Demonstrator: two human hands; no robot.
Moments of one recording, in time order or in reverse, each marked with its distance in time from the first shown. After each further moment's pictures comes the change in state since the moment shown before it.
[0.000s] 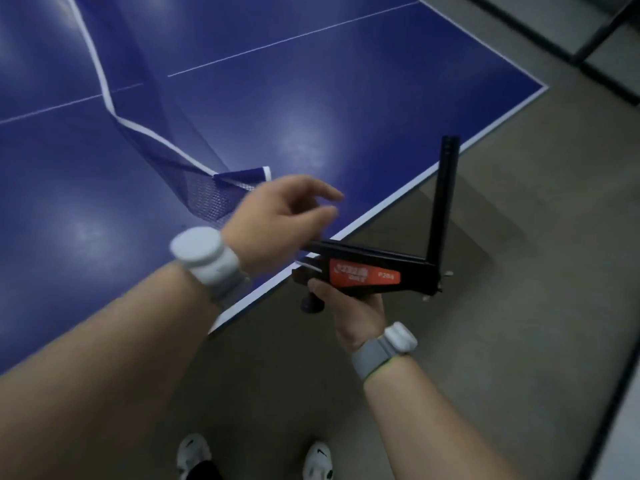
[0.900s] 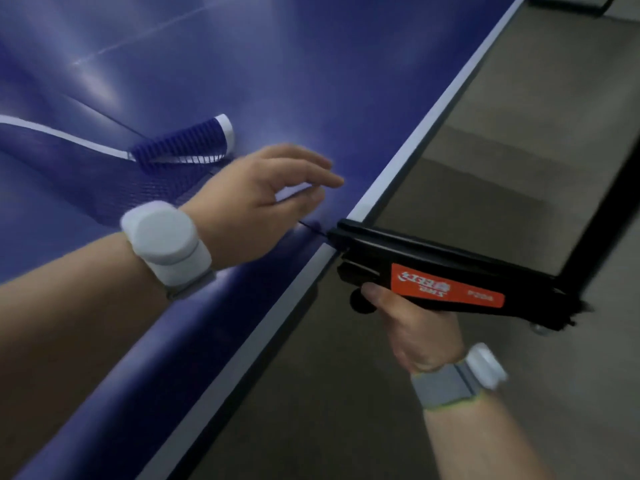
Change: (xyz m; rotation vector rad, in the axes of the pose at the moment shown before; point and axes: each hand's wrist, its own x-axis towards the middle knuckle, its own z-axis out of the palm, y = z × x) left_hand 0.114 -0.260 -0.021 0.762 -0.256 0.486; right_hand 0.151 0.245 -0.009 0.127 0.182 -0.264
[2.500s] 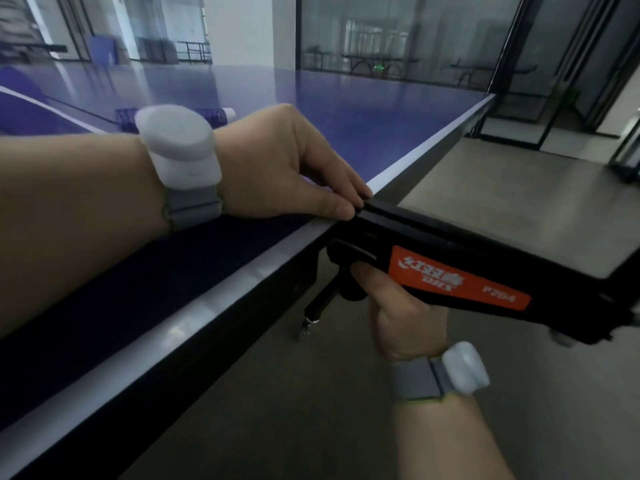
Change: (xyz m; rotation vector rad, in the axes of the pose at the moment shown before) left_hand -0.005 -0.010 0.027 0.048 -0.063 0.307; right_hand 0.031 0.024 0.027 -0.179 -0.468 -0.210
